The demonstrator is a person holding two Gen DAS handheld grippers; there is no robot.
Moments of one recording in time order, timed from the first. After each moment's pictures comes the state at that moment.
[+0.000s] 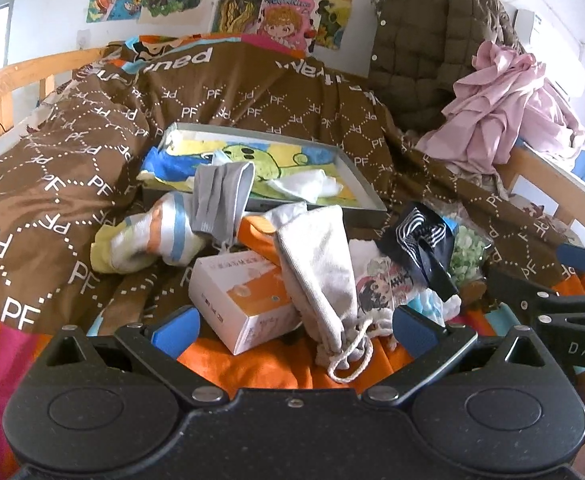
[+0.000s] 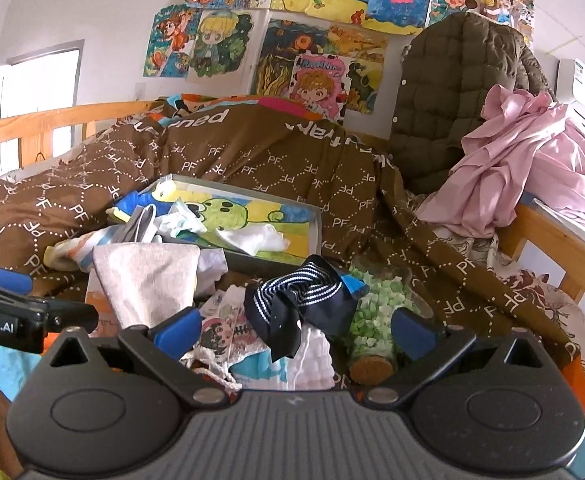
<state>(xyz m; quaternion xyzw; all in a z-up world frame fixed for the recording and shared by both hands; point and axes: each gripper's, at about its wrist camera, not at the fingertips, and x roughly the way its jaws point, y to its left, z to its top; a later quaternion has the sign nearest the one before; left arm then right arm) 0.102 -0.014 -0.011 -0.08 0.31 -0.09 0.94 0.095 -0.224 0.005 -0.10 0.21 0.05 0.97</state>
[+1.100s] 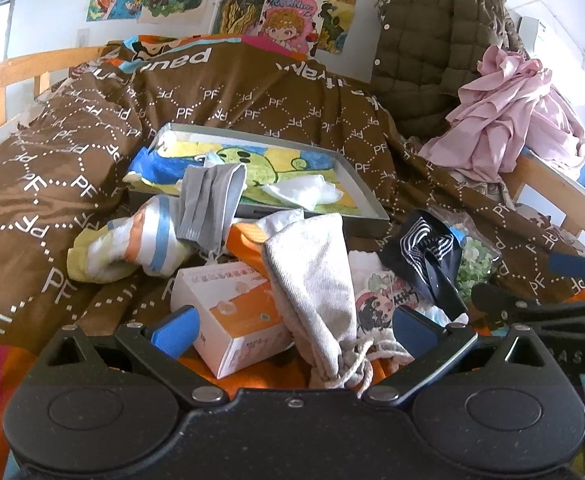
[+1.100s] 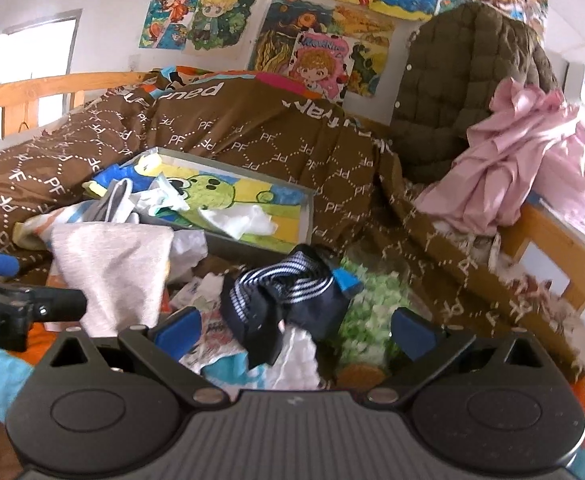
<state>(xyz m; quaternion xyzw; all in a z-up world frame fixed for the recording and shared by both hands) 0.127 -0.024 -0.024 -0.09 0.29 -0.09 0.95 0.143 -0.225 -0.006 -0.14 0.22 0.04 0.96</state>
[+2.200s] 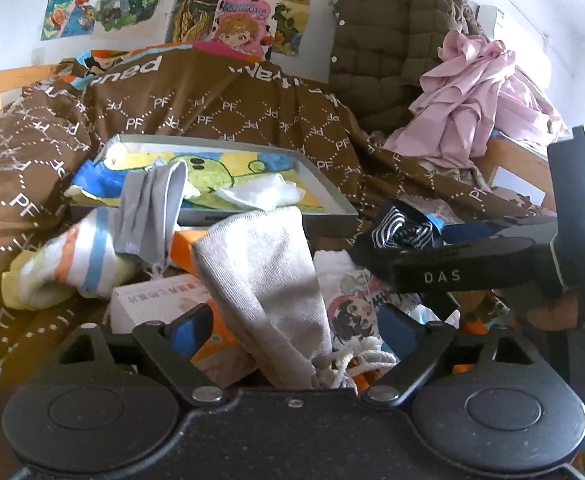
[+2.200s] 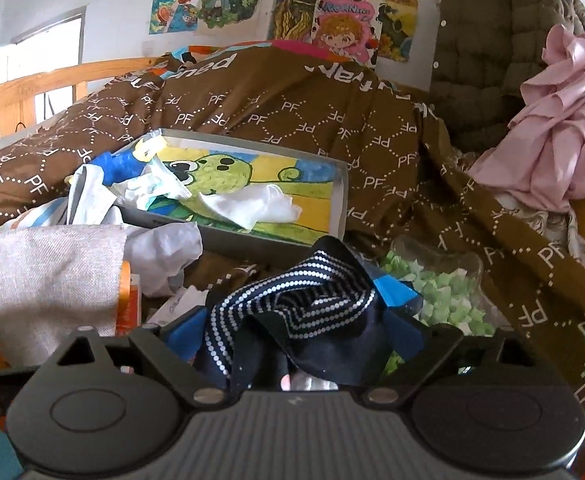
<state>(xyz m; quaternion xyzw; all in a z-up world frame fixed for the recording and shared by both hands) 0.156 -0.045 -0.052 -0.06 0.27 -0.15 0.95 0.237 -0.235 -0.044 -0.09 0.27 0.10 0.95</state>
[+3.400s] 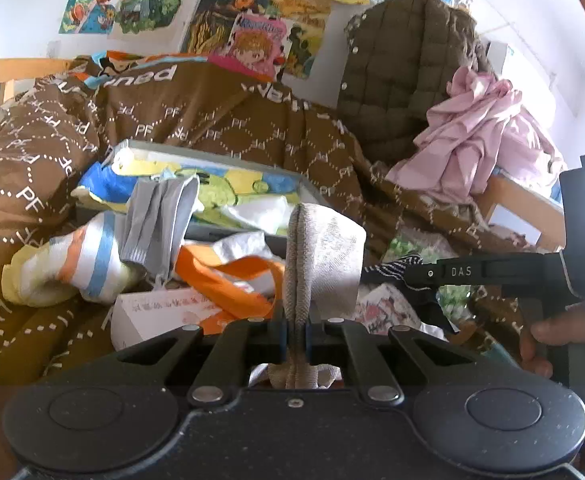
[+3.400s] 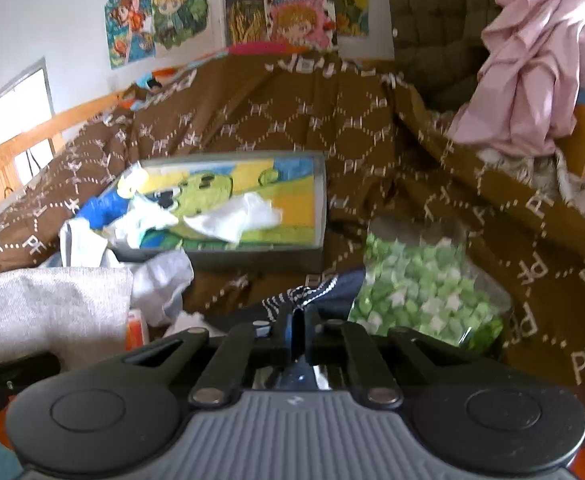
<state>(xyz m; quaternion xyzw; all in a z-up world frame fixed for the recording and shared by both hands) 0.149 -0.034 -0.046 -0.11 0.23 -0.14 0.95 0.236 -0.262 -0.026 0.01 0.28 0.09 0.96</state>
